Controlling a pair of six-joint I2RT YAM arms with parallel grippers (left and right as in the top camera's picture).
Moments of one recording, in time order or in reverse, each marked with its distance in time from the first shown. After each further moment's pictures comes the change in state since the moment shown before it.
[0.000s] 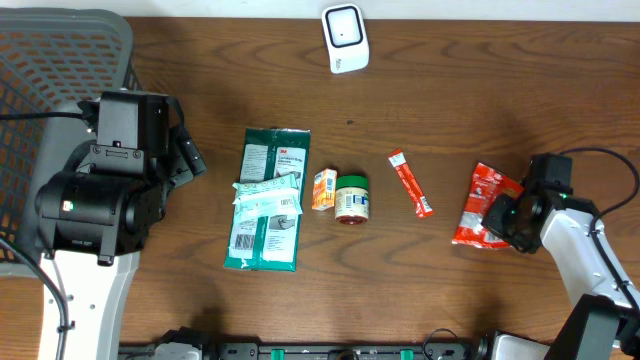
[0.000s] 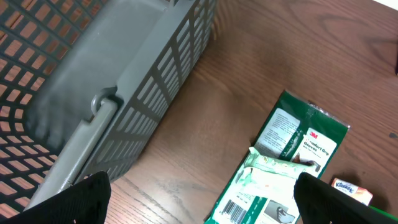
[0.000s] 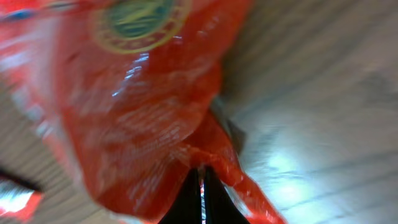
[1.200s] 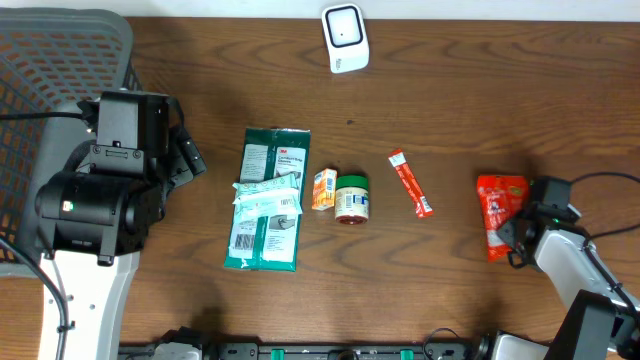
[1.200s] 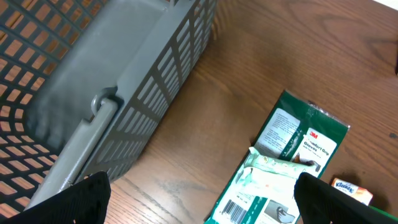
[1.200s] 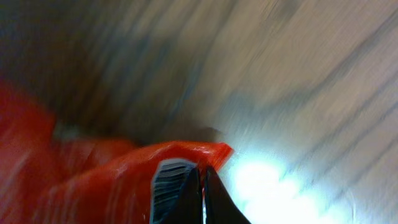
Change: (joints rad) left arm 0.000 0.000 0.000 0.000 0.000 0.000; right arm -0.063 -0.008 -0.187 0.275 0.279 0.152
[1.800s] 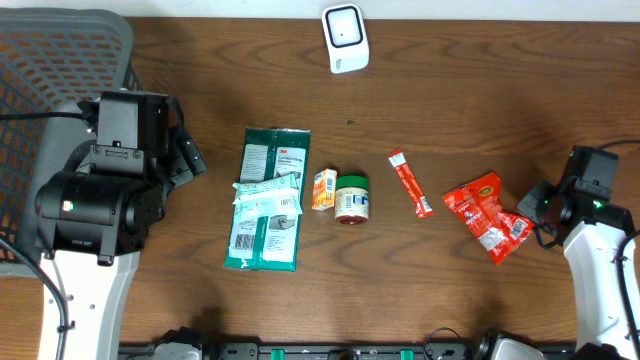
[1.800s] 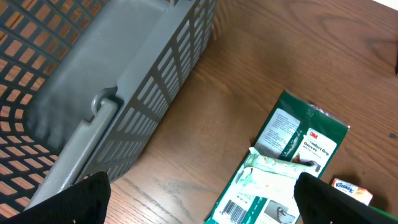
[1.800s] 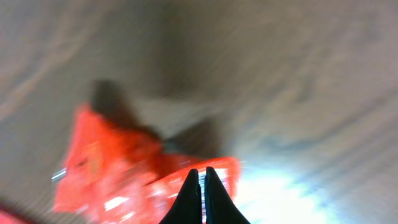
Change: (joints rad) left arm 0.000 0.000 0.000 0.000 0.000 0.000; right arm -0.029 -0.135 0.276 -0.283 -0.215 -0.163
